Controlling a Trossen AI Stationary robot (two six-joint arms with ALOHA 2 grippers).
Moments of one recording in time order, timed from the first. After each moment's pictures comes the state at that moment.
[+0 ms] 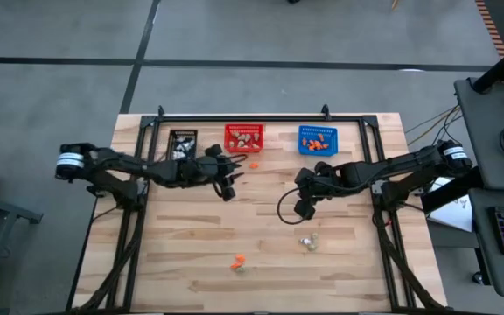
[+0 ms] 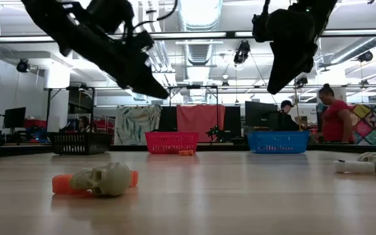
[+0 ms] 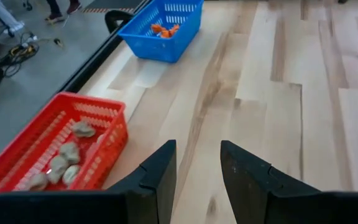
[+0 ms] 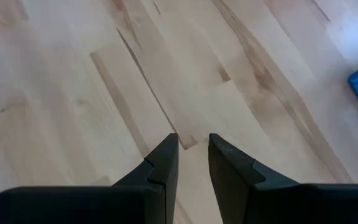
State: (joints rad) left arm 0.08 1.42 0.66 0.25 -0.30 0.01; right arm 0.12 1.38 1.01 -0.73 0.24 0.58
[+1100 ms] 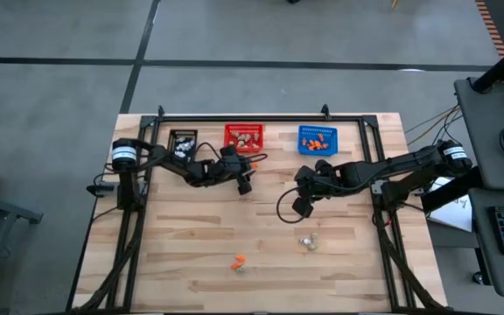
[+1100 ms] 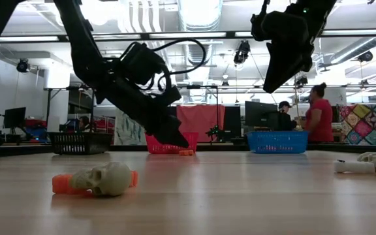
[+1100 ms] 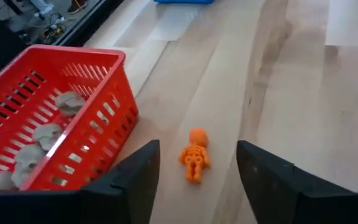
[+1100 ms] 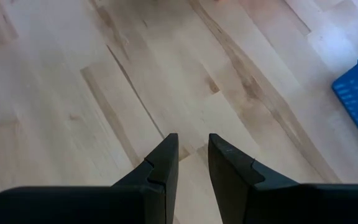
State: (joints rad) left arm 0.19 1.90 0.76 0.56 -0.34 0.10; right arm 0.12 1.38 1.00 -0.72 0.29 0.60
